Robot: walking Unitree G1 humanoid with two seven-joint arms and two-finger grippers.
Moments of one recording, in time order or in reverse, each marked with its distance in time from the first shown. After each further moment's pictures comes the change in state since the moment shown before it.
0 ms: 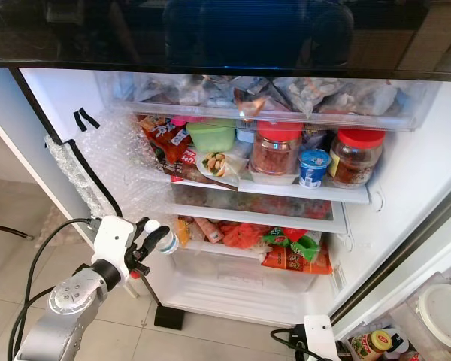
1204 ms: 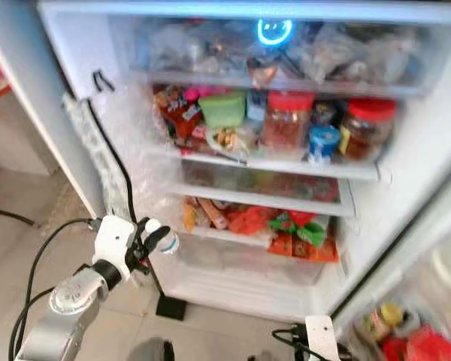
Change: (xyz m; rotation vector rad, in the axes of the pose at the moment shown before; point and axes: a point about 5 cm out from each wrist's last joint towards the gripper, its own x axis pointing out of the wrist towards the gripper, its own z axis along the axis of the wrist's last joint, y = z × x) left arm 0.000 0.000 -0.001 -0.002 -0.001 -0.001; right arm 0.000 0.000 -0.001 0.012 0.014 0.027
